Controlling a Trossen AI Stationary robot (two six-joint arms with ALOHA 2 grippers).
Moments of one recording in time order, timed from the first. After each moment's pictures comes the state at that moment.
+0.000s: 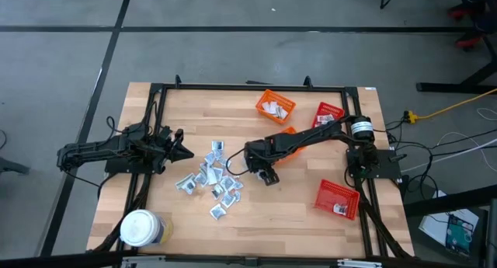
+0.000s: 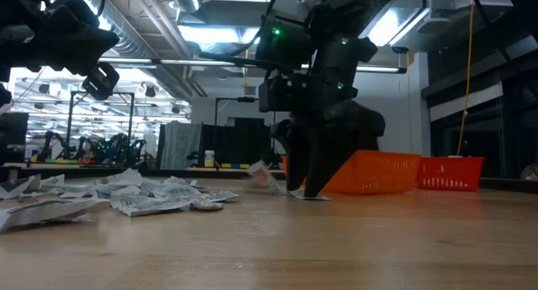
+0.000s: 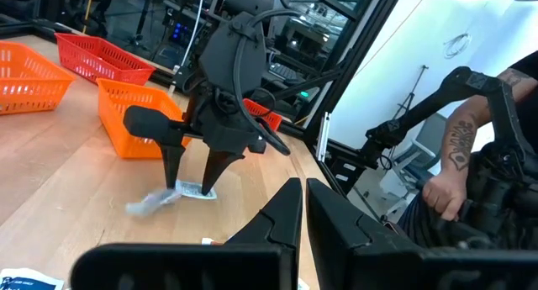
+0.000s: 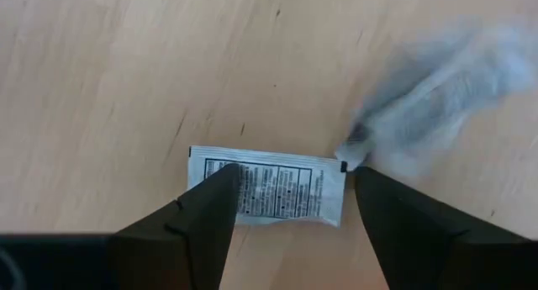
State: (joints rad) left arm 0.16 0.00 0.04 -0.02 0.38 -0.48; right arm 0.03 2.01 1.34 -0.56 -0.07 -0.34
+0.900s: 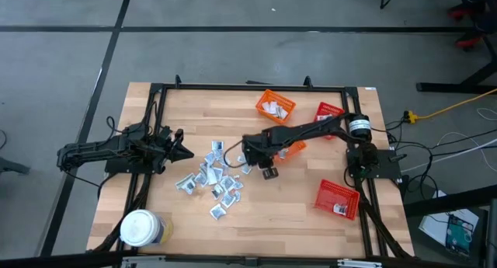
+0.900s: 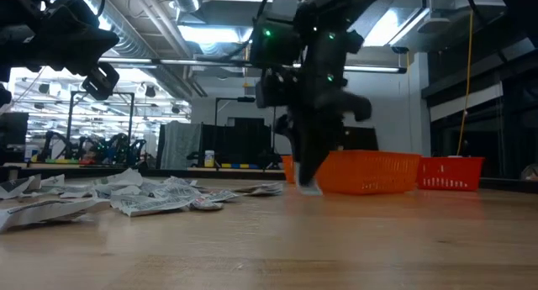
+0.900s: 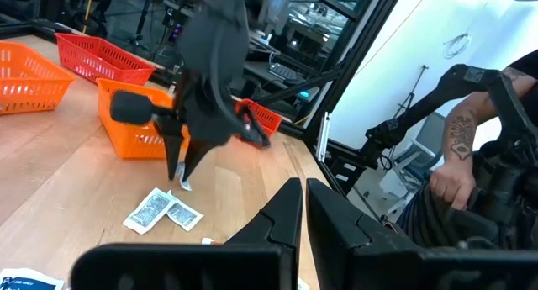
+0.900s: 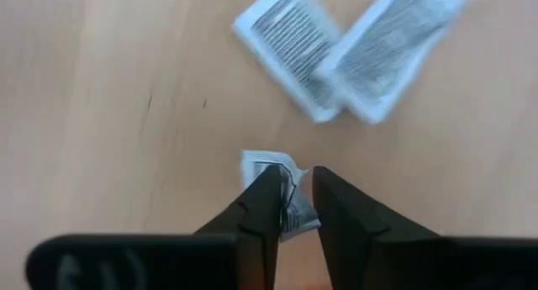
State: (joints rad) left arm 0.16 0.00 0.04 -0.02 0.38 -0.48; right arm -0.02 2.02 1.45 -0.73 -0.09 -0.32
